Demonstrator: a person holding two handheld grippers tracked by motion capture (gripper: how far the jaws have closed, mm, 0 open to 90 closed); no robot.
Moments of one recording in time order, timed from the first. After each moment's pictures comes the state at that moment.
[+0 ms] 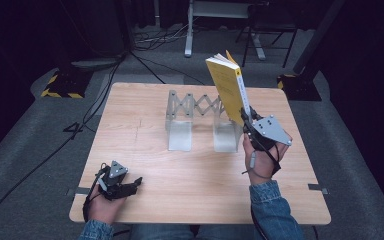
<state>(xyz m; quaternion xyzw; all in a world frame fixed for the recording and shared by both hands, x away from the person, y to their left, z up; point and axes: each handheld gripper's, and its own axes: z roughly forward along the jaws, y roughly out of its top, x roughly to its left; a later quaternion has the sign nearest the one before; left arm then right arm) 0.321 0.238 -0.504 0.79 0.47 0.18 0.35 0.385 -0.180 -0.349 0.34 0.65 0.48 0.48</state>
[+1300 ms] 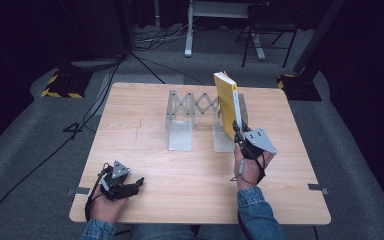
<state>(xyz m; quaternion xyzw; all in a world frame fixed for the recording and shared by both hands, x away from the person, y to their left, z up) 0.321 0.233 -0.504 0.80 0.46 0.18 0.34 0.402 -0.175 -0.426 0.39 0.63 0.51 0.44</state>
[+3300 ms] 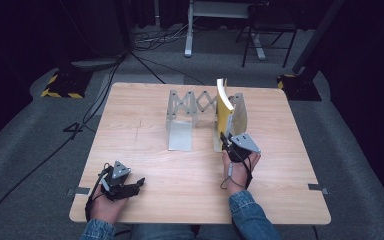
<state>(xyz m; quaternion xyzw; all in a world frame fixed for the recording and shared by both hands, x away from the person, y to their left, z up) 0.321 0.232 -0.504 0.80 0.46 0.18 0.35 0.419 -0.154 -0.479 0.44 0.67 0.49 0.35</state>
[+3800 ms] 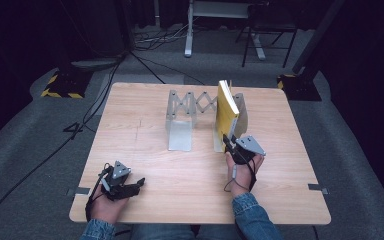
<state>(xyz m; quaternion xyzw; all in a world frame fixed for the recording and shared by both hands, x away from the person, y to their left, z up) 0.321 0.232 -0.504 0.80 0.46 0.17 0.35 0.414 -0.167 -0.483 0.45 0.66 0.50 0.34</state>
